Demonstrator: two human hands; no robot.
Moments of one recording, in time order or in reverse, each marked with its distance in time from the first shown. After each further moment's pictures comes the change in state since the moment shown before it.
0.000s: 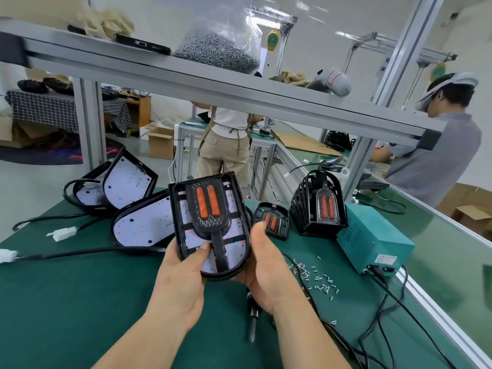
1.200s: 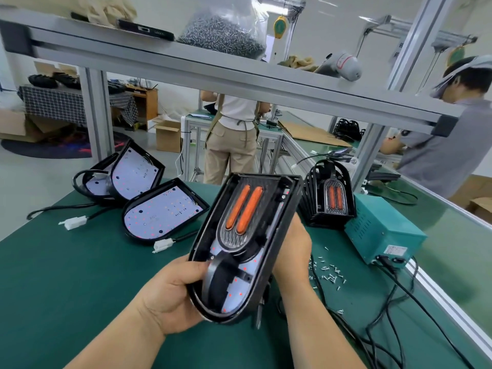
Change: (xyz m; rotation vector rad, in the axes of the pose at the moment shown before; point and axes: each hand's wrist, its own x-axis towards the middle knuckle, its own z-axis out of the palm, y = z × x) left_hand -0.014 0.016 -0.033 0.013 -0.575 -0.419; right_hand 0.006 -0.010 -0.014 -0.579 0.607 -0.228
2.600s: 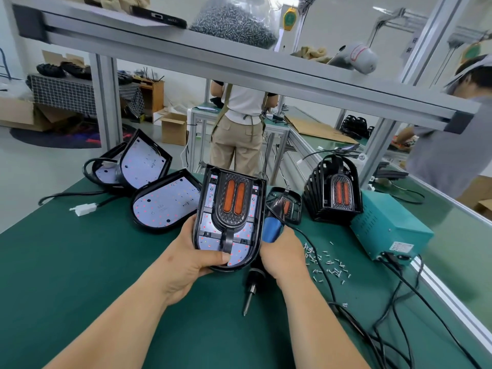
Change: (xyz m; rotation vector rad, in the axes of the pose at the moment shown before) left_hand 0.022 0.001 -0.032 0.428 0.241 0.173; right_hand -0.005 0.020 0.008 -0.315 -0.206 0.200
